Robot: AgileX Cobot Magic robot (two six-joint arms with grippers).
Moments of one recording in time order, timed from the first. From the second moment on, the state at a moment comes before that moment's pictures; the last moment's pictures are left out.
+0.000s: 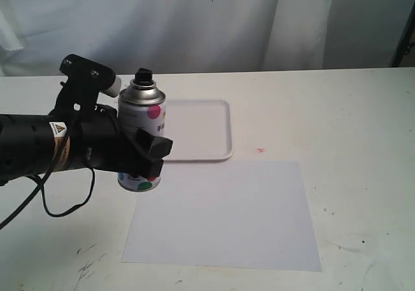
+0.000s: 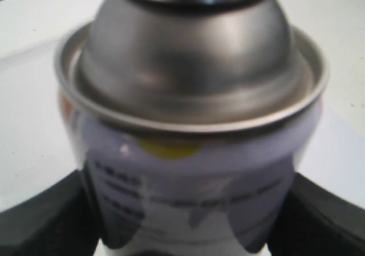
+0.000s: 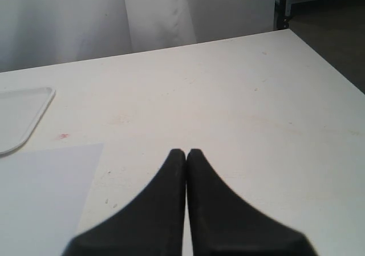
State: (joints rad) left arm -0.54 1.46 -0.73 1.67 -0.13 -1.68; right arm 0.06 0.01 0.00 0.02 0.35 0.08
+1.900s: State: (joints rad) left arm -0.67 1.65 -0.93 0.45 0.37 0.01; right arm 0.06 0.01 0.00 0.02 0.35 0.08
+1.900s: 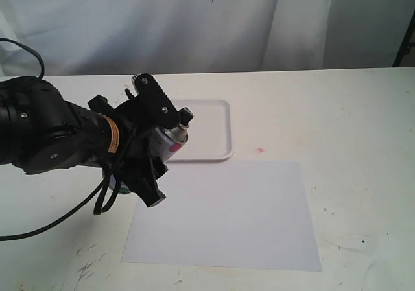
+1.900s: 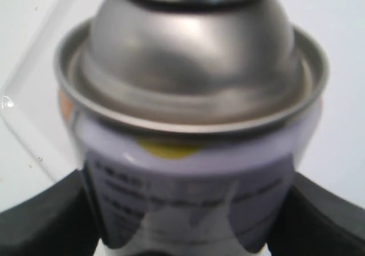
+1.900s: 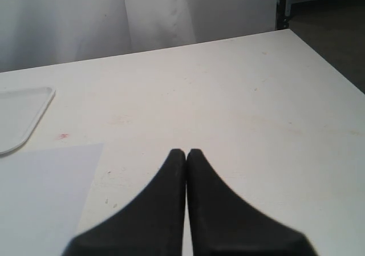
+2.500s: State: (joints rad) left arm -0.67 1.65 -0.93 0.41 0.34 0.01; right arm 0.06 0.01 0.00 0.04 0.16 0.08
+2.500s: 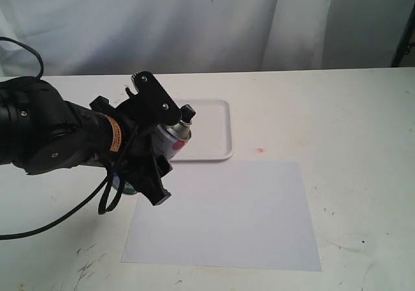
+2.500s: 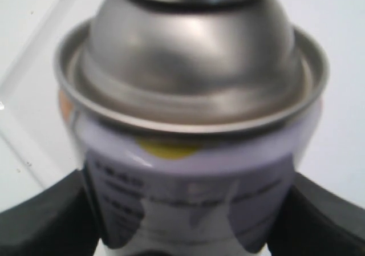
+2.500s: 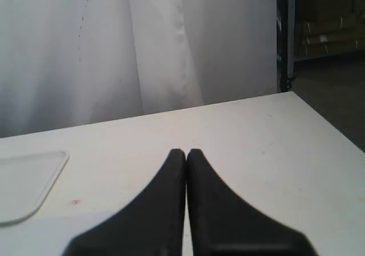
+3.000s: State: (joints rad) left arm -0.67 1.65 -0.93 0.40 0.33 0.01; right arm 0.06 0.01 0.00 0.00 -0.21 0.02
